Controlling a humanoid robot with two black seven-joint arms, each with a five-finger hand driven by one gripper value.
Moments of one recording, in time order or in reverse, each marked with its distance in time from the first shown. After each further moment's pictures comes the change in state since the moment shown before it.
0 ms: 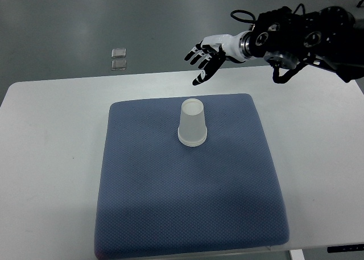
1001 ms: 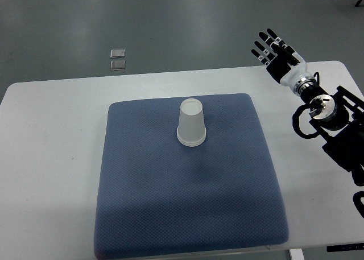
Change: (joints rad) left arm -0.001 0.000 0.001 -0.001 0.000 0.000 0.000; right arm -0.854 0.067 1.462 -0.298 0.012 0.126 0.179
